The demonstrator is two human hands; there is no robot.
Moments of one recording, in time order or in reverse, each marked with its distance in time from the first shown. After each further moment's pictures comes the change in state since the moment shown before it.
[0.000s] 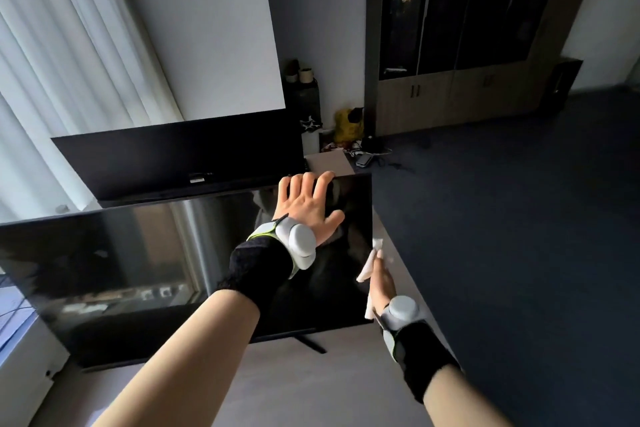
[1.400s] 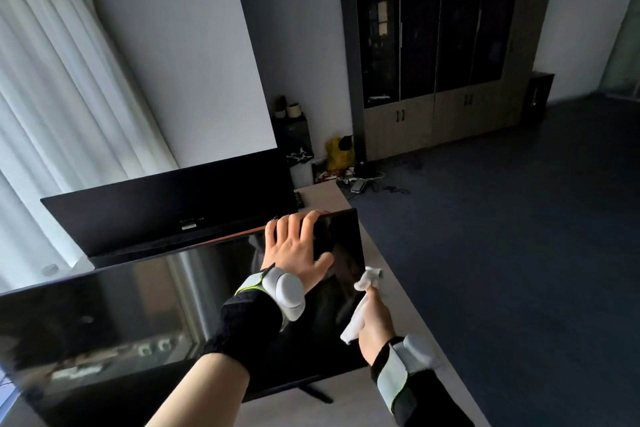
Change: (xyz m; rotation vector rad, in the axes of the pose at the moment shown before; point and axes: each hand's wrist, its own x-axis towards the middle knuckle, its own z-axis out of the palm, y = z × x) left_hand -0.002 -0.002 0.001 0.004 0.019 0.002; right_hand 0.002 -0.012 0.016 0.338 0.009 0.127
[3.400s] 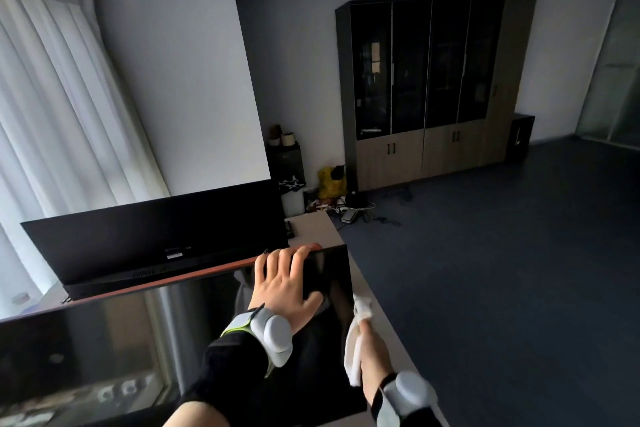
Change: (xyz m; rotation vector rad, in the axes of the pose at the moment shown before) left_hand 0.002 0.002 -0.005 0.040 -0.008 -0.001; right_hand 0.015 -0.010 -0.006 -0.091 -0.017 -0.080
